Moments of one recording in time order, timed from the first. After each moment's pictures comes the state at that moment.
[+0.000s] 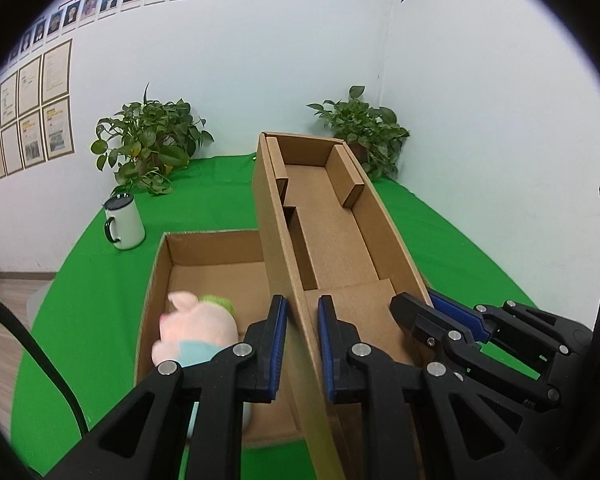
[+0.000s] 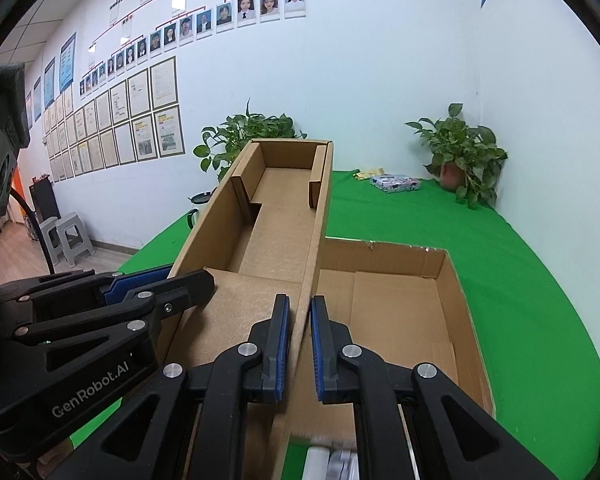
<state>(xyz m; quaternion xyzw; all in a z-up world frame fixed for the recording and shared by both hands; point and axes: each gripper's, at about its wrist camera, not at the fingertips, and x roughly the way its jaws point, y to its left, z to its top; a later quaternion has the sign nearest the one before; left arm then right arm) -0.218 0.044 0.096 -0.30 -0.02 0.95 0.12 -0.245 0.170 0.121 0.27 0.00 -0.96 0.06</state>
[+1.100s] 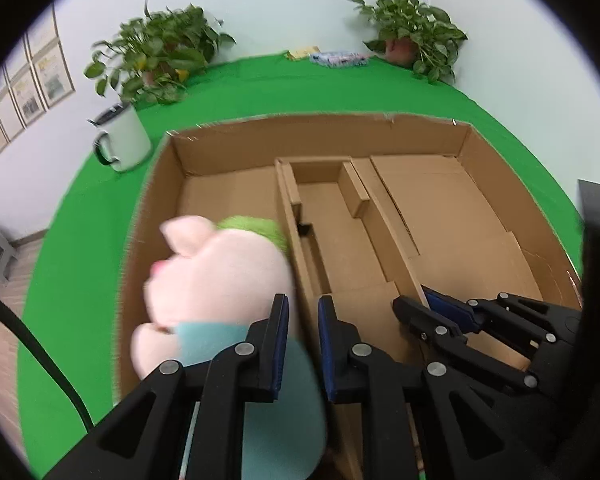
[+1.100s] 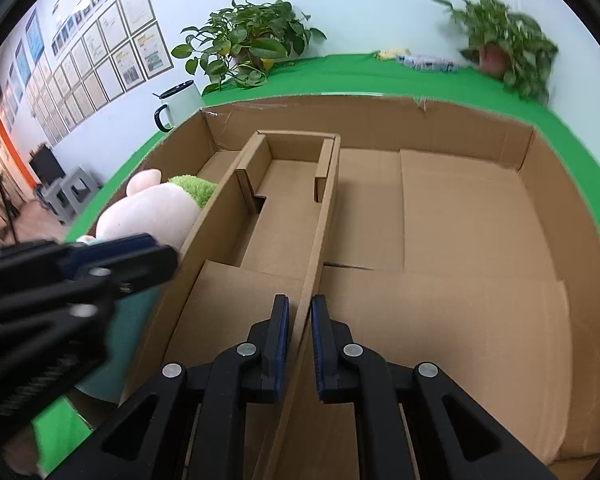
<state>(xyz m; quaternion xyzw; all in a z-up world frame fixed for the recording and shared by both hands) -0.311 0.021 -0.012 -0.45 0.03 0.89 0.06 -0.382 0.152 -0.063 0.44 -0.03 -0.90 0.08</state>
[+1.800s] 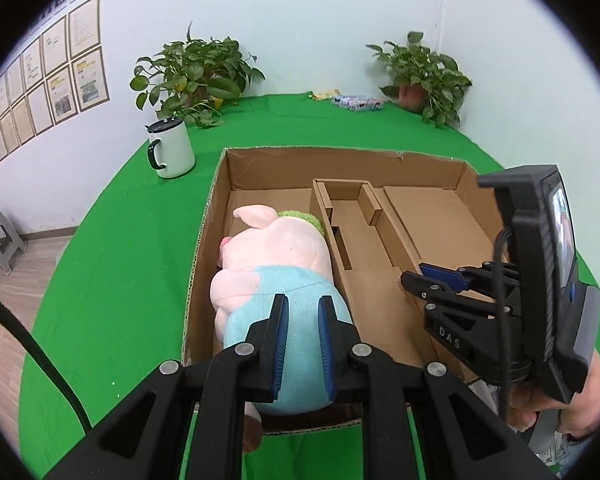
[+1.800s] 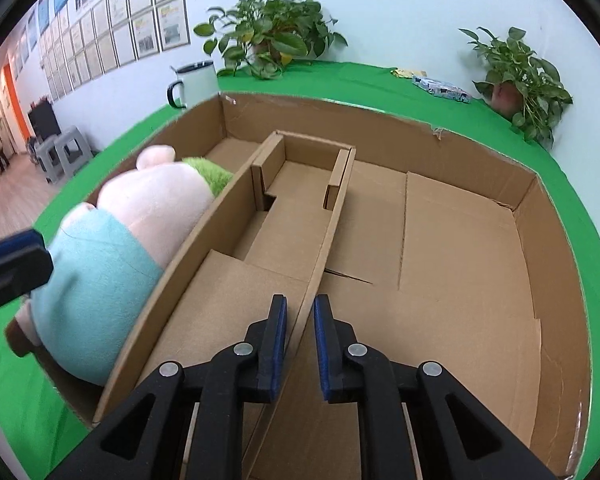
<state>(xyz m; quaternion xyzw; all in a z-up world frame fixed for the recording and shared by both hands) -0.242 -0.015 0.009 -0.38 -0.01 0.92 0.04 -0.370 0.138 -0.050 0.43 0.03 -0.90 0.09</state>
